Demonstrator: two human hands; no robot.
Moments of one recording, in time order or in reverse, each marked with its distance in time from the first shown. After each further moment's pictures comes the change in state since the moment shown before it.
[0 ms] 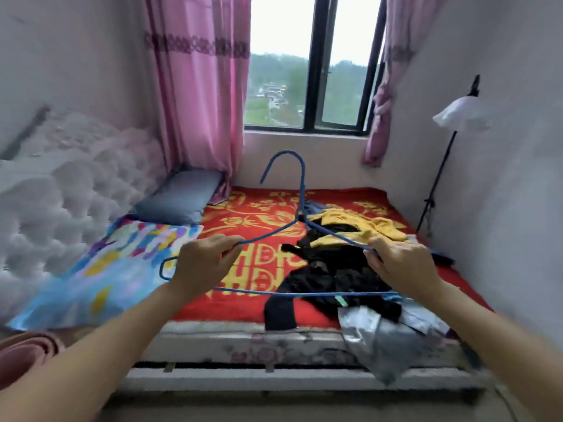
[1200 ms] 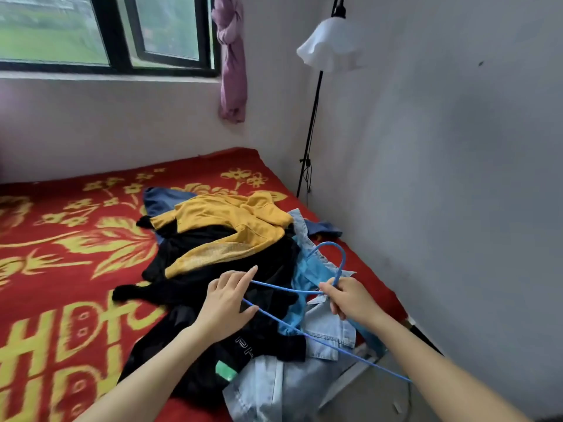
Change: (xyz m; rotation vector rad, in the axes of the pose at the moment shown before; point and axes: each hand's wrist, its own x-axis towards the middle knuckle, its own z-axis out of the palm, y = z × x) left_hand 0.124 0.012 0.615 -0.267 -0.857 0.076; right_hand -0.095 0.358 0.235 0.646 -0.560 1.410
